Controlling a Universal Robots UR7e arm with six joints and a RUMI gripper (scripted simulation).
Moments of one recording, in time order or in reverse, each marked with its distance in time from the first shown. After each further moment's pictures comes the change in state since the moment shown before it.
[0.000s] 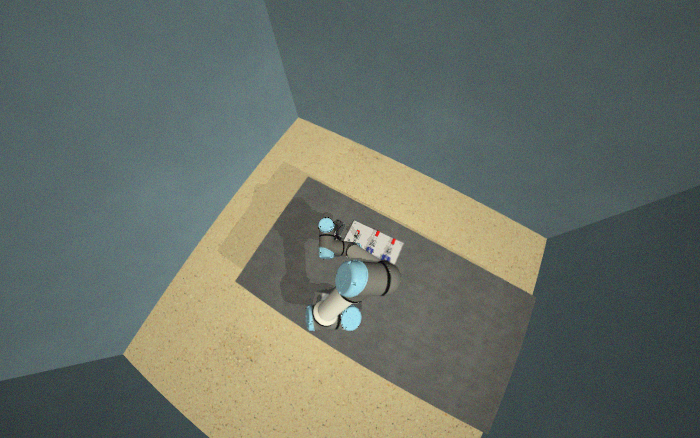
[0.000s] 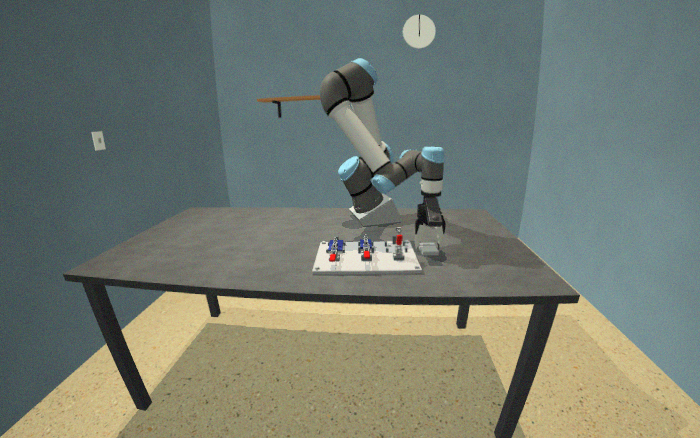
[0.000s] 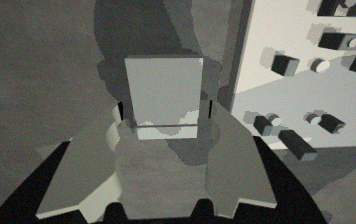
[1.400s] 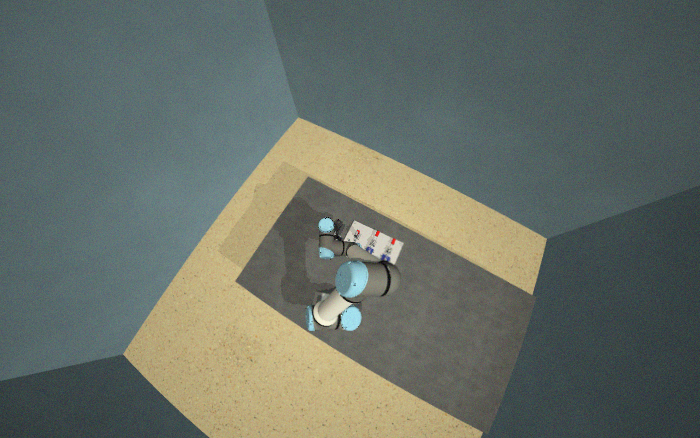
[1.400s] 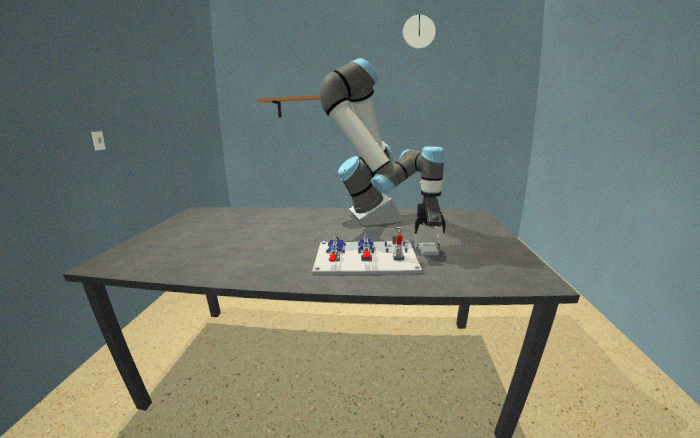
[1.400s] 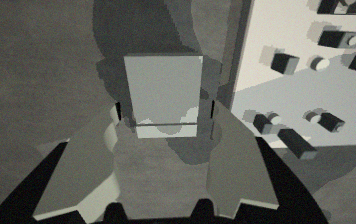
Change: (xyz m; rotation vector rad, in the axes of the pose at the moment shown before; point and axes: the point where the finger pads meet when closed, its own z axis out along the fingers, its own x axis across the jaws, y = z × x) arm 0.000 0.001 0.000 -0.003 0.002 -0.001
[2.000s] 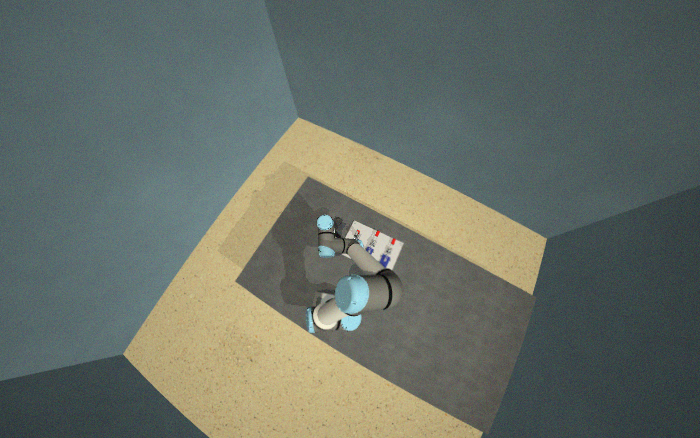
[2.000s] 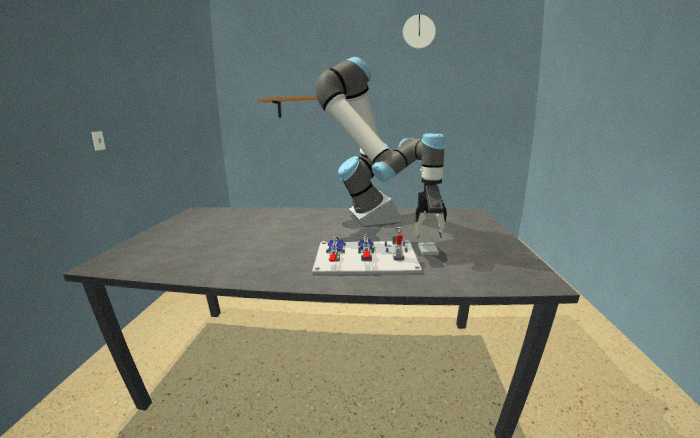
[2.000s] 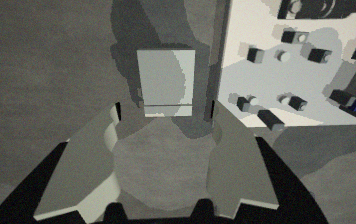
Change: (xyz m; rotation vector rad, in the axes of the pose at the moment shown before) arm -0.001 -0.002 -0.045 0.010 -0.004 0.000
